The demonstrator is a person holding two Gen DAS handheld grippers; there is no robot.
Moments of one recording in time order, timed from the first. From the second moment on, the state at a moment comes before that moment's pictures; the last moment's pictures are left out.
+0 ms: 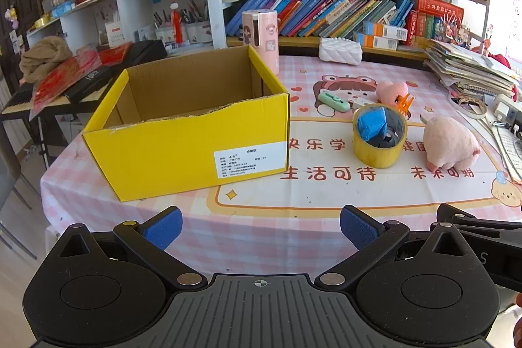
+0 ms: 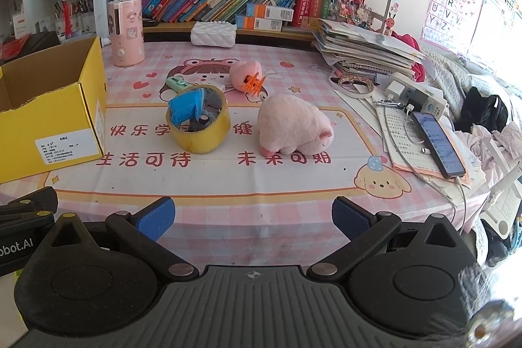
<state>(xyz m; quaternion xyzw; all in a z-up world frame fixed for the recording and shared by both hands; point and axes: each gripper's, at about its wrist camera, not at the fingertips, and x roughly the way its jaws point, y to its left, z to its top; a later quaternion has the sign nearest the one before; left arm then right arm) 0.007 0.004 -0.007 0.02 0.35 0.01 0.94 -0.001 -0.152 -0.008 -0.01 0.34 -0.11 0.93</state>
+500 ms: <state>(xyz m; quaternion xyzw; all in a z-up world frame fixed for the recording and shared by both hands) 0.006 0.004 -0.006 0.03 0.35 0.01 0.94 -0.004 -0.151 -0.008 -0.01 0.35 -0.11 0.93</state>
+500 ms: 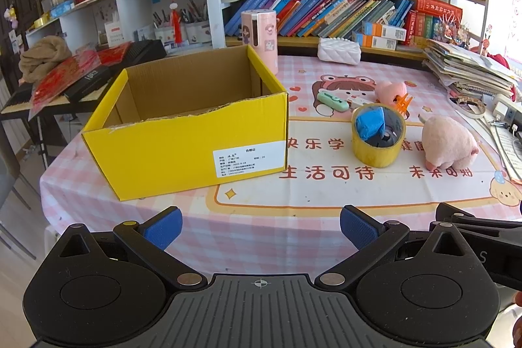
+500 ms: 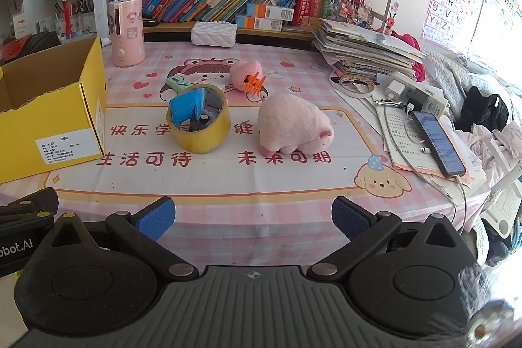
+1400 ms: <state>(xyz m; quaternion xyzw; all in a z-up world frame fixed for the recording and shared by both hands) 0.002 0.001 -0.001 0.03 0.35 0.01 0.94 -0.010 -0.154 -0.006 -0.01 0.35 -0.11 0.93</state>
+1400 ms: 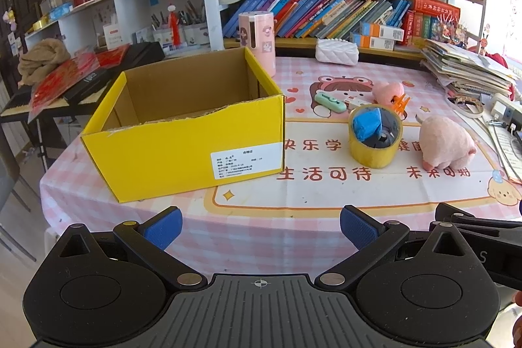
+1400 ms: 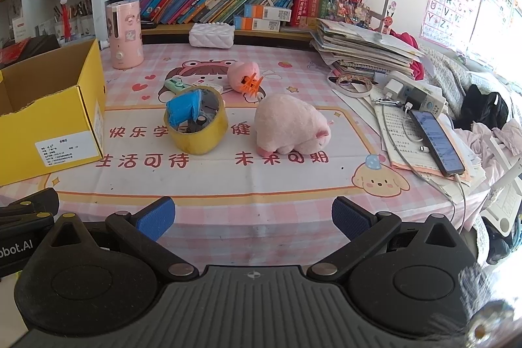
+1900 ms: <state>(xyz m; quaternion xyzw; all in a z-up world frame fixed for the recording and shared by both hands) 0.002 0.005 -0.001 0.02 0.35 0.01 0.94 -0.008 -0.151 -0.007 -0.01 0.35 -0.11 0.93</state>
